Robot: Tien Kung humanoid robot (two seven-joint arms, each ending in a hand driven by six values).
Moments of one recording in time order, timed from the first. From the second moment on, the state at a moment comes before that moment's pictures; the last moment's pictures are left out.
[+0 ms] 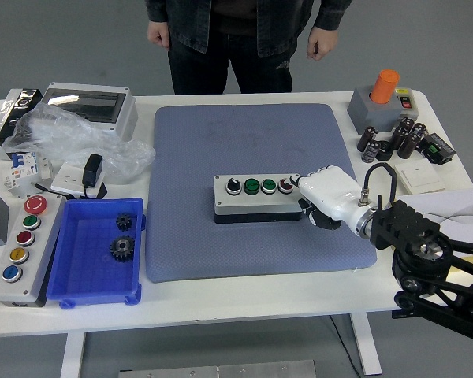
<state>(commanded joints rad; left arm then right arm) 0.02 0.23 -0.22 -0.18 0.14 0.12 0.15 0.61 -0.61 0.38 1.57 -2.03 -0.10 -0.39</state>
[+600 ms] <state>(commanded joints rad) 0.02 0.23 -0.24 -0.18 0.17 0.12 0.16 0.61 -0.66 0.51 1.65 -2.00 -0.15 -0.34</state>
